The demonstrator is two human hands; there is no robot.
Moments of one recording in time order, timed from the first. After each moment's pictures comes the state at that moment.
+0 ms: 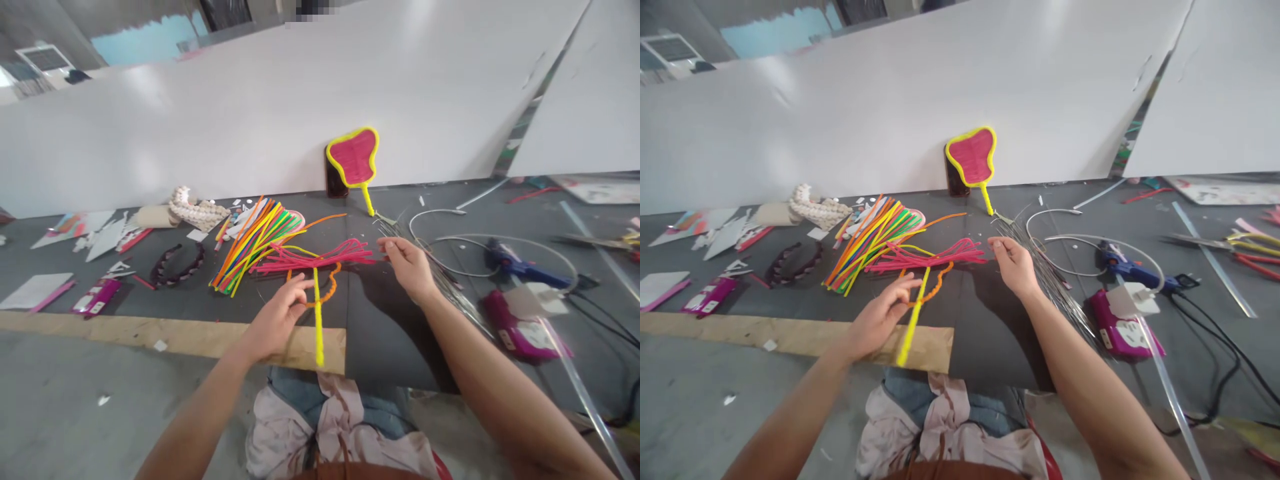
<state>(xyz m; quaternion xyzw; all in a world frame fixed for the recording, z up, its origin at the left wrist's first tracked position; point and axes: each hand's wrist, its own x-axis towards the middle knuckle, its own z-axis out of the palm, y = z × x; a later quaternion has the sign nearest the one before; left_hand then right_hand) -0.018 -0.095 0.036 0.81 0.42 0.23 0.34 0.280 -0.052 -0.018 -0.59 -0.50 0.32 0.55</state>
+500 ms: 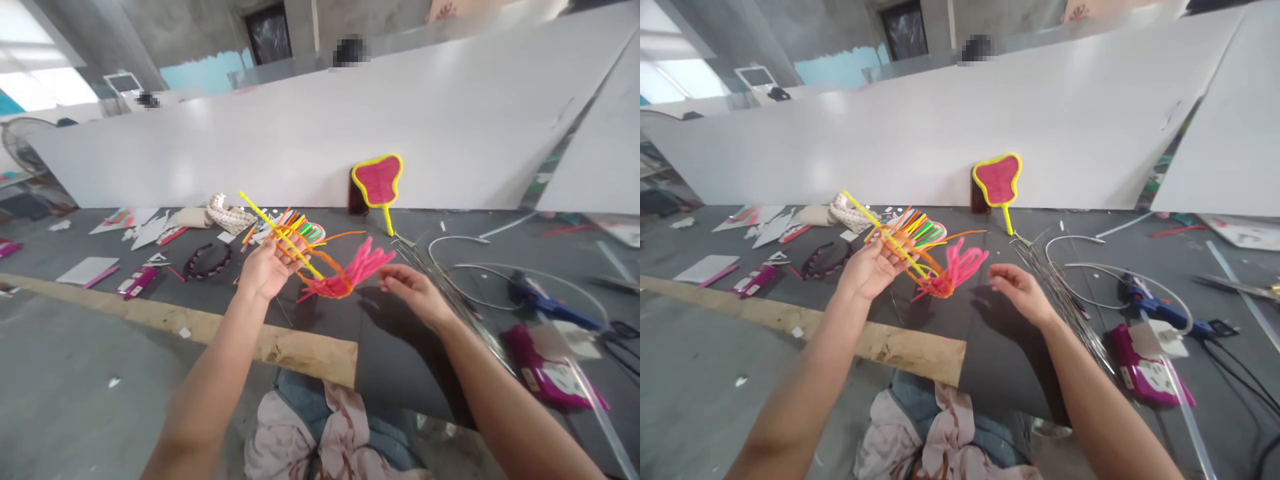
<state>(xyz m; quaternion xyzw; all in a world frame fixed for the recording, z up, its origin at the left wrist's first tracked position) -0.013 -0.037 0.103 0.26 0.42 0.60 0.63 0.271 -0.063 -0.013 -0.45 -0.54 0.52 0.50</state>
